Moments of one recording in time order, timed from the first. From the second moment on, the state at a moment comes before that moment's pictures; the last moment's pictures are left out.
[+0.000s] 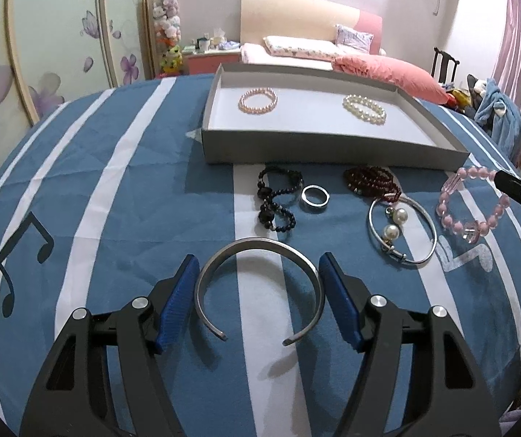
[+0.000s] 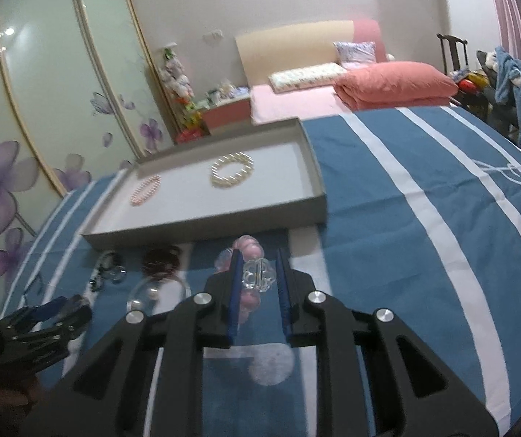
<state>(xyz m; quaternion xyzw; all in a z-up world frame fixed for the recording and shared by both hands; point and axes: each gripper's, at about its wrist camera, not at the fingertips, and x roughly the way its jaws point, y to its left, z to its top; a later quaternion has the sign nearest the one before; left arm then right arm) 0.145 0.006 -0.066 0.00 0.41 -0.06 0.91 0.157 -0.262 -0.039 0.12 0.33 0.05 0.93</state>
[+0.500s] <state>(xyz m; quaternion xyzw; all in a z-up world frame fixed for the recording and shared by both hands) 0.117 -0.006 -0.035 0.02 0.30 -0.06 0.95 0.133 -0.239 -0.021 0.12 0.29 0.08 0.95</state>
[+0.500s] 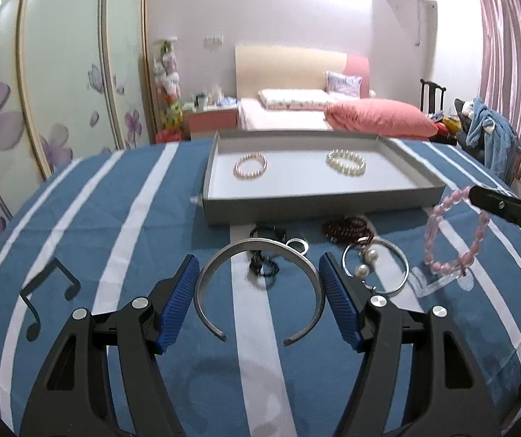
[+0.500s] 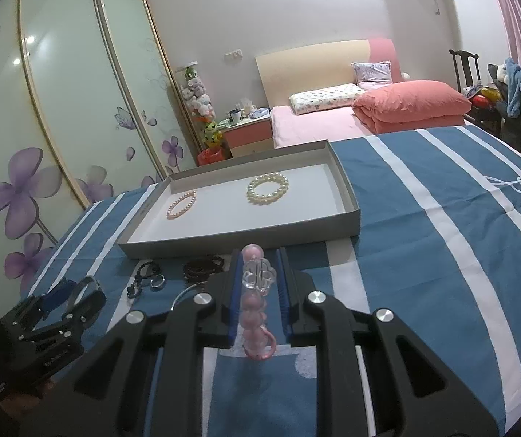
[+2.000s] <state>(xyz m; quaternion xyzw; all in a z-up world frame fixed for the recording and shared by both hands) 0.115 -0.035 0.014 0.01 0.15 -0.05 0.99 0.110 -0.202 0.038 0.05 0.13 0.04 0.99</state>
